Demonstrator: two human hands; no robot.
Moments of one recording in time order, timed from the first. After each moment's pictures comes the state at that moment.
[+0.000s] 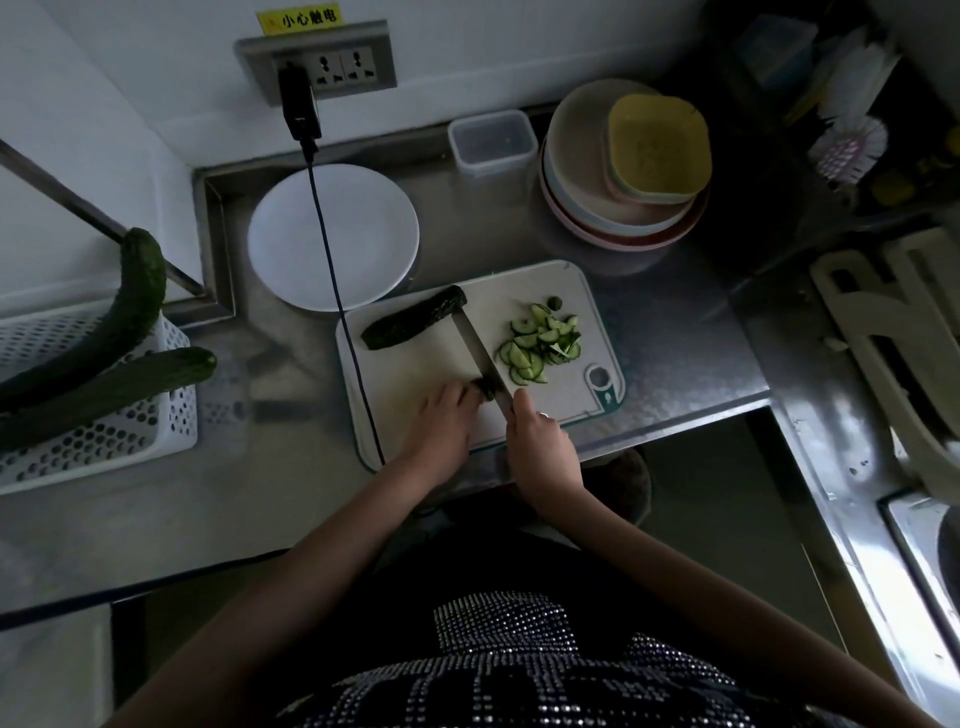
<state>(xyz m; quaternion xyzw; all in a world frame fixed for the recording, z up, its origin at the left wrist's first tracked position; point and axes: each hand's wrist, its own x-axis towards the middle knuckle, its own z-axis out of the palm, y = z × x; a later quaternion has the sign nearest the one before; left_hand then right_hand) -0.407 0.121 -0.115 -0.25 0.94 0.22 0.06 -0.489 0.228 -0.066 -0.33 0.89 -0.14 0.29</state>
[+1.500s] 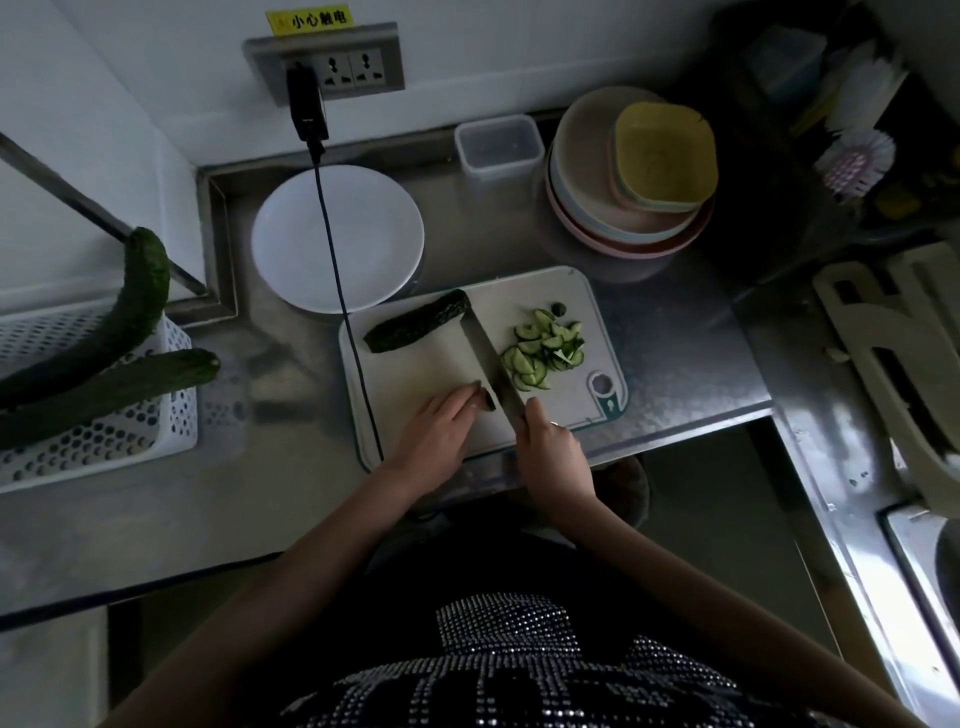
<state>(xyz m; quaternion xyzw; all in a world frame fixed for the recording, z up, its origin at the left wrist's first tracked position) -0.392 0.110 -0.115 -0.14 0.97 0.19 -0.03 -0.496 0.235 -0.071 -0.32 0.89 -0.15 0.28</state>
